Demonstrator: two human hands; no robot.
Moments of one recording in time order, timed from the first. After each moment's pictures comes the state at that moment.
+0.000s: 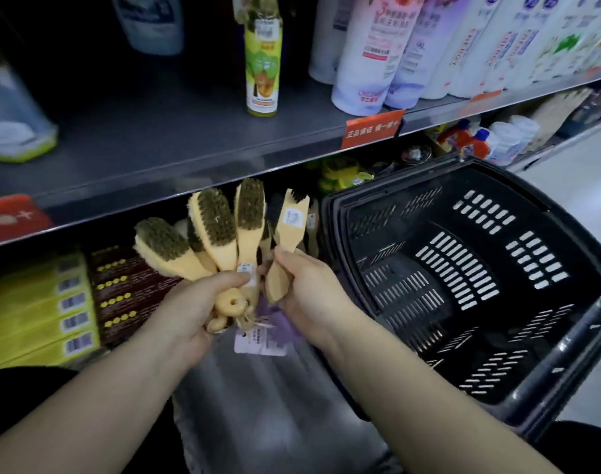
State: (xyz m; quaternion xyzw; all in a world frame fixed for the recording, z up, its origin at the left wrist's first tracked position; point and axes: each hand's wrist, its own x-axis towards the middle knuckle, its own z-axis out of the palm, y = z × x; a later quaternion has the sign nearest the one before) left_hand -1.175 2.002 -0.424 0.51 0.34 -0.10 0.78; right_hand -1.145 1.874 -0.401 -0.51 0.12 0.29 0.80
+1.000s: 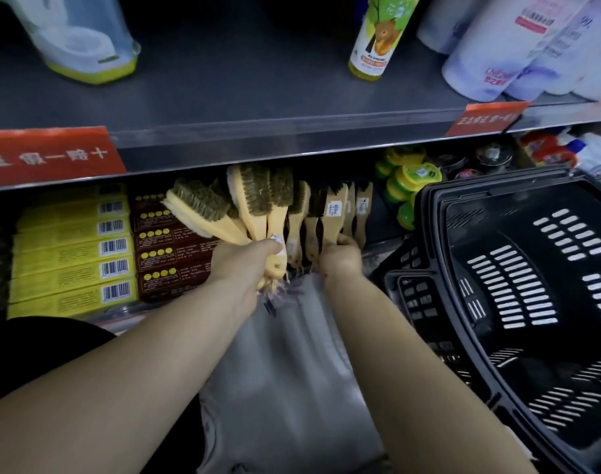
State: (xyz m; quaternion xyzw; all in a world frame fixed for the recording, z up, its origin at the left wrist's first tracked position) left_hand -1.138 2.030 -0.469 0.51 0.47 0.00 0.73; right_hand -1.064 1.920 -0.522 -0.74 0.29 0.17 0.58
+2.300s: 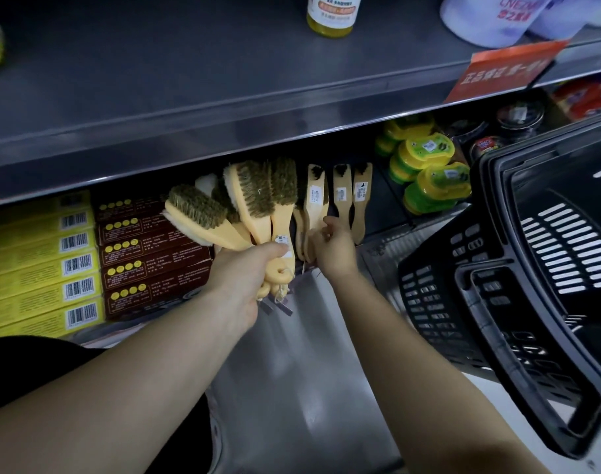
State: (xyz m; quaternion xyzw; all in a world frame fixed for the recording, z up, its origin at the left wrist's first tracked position) left_hand -1.104 1.998 -0.496 0.51 0.47 -0.06 0.72; right_hand -1.021 1.886 -0.577 -0.86 0.09 0.16 0.47
